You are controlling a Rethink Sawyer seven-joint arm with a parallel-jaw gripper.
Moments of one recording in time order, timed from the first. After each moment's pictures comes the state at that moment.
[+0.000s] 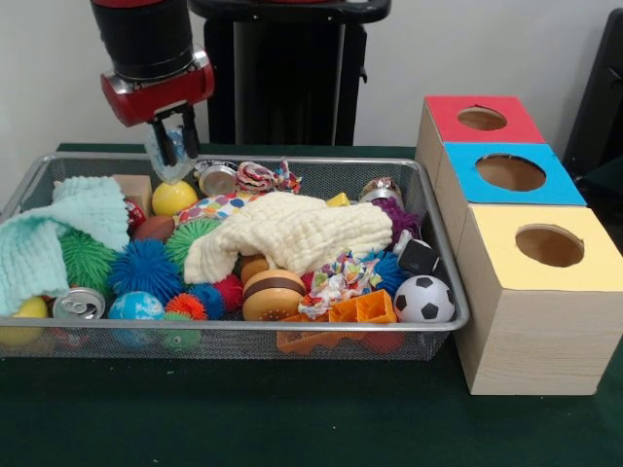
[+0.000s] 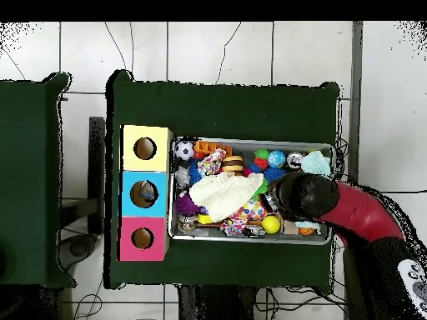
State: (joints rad) arm -0.65 -0.70 0.19 1.68 -0.18 0.77 0.85
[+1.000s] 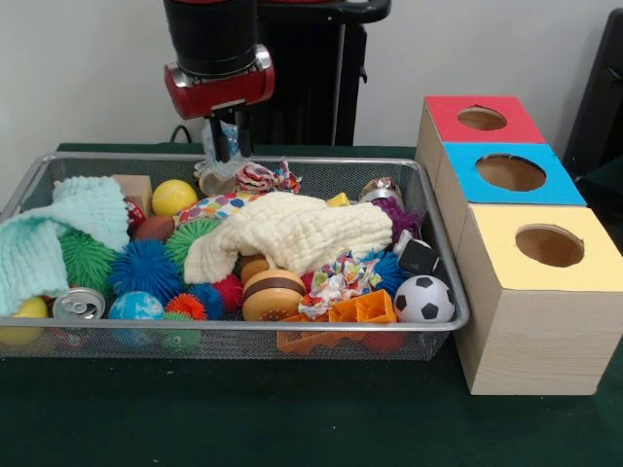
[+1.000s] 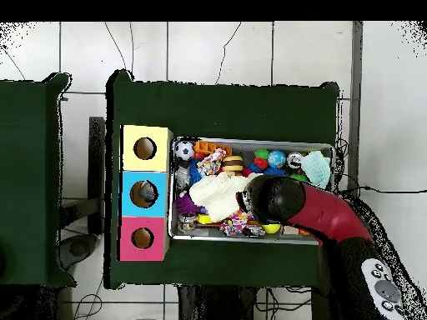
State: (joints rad) arm -0.50 -0.72 0.09 1.73 -0.09 0.69 1.02
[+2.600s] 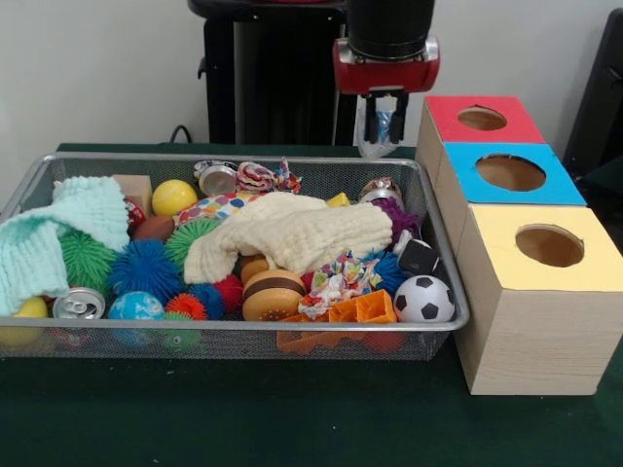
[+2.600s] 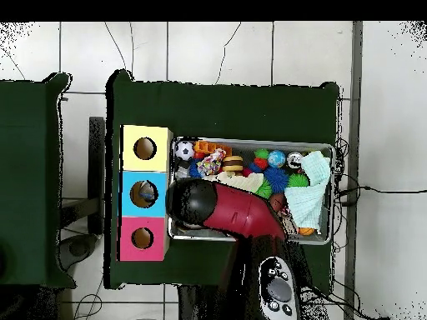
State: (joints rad) arm -0.12 -0.73 -0.08 1.78 0.15 0.67 1.45
